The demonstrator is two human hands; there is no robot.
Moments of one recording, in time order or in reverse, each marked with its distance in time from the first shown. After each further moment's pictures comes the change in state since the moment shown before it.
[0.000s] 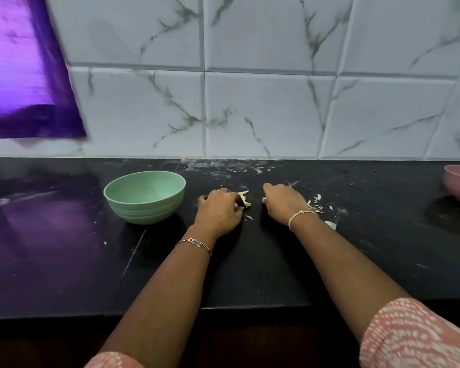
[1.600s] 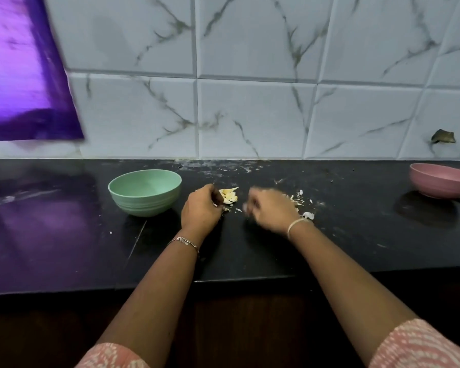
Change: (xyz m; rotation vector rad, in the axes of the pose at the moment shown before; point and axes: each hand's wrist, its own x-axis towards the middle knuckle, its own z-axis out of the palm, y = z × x) left_hand -0.035 -0.001 -0.014 -0.345 0.189 -0.227; right_hand -0.063 -0.012 -0.033 0.351 0.111 -0.077
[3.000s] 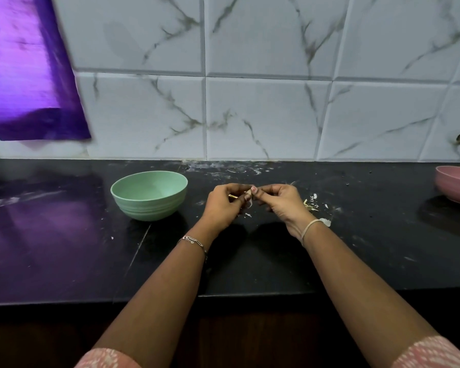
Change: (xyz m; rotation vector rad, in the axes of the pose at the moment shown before) left_hand 0.017 0.014 0.019 -0.623 -0.221 0.060; right_hand 0.022 0.005 0.022 1.106 0.135 0.300
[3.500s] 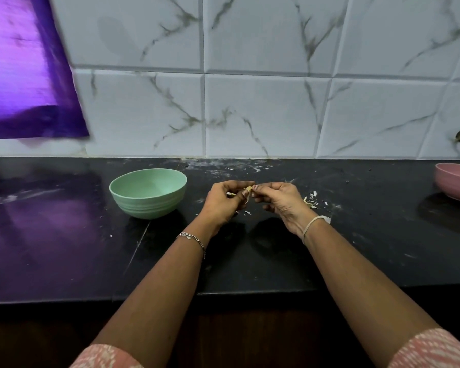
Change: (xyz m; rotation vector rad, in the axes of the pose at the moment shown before) left_hand 0.000 -0.003 -0.001 -0.139 -0.035 -0.008; right_hand 0.001 -0.002 0.000 0.108 -0.028 0.118
